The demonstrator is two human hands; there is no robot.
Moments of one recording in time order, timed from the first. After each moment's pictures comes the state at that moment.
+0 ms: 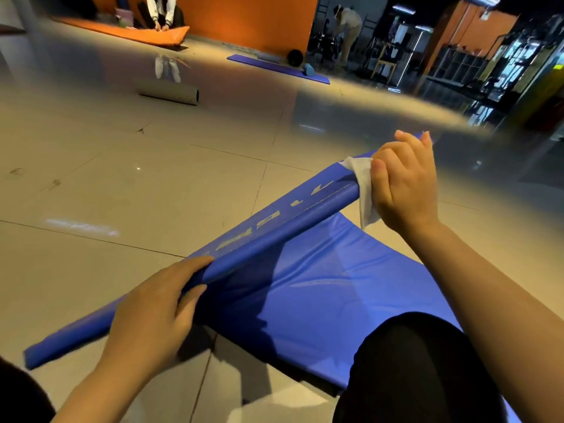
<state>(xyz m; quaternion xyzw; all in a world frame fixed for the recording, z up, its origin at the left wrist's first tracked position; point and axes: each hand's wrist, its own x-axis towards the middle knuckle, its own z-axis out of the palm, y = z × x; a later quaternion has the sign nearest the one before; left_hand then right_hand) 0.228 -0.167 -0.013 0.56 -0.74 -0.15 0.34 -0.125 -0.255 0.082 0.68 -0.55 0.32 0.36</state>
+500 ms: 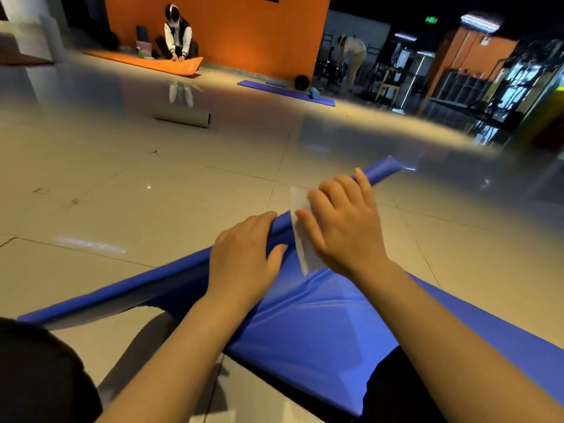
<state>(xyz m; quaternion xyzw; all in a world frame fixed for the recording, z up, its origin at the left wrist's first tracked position) 0.156 -0.223 0.035 0.51 -0.77 -0.10 0.37 -0.024 -0.242 0.065 0.72 -0.50 0.25 0.42</state>
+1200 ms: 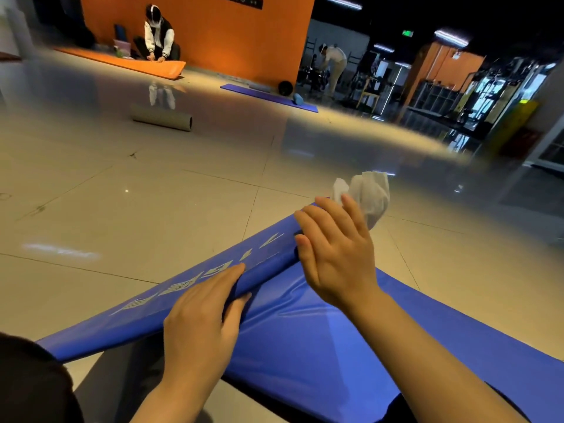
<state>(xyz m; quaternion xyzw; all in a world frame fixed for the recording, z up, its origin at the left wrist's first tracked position) 0.167 -0.184 -0.012 0.54 -0.72 -0.08 0.44 -0.031 -0.223 0.061 0.74 -0.45 0.28 0.41</state>
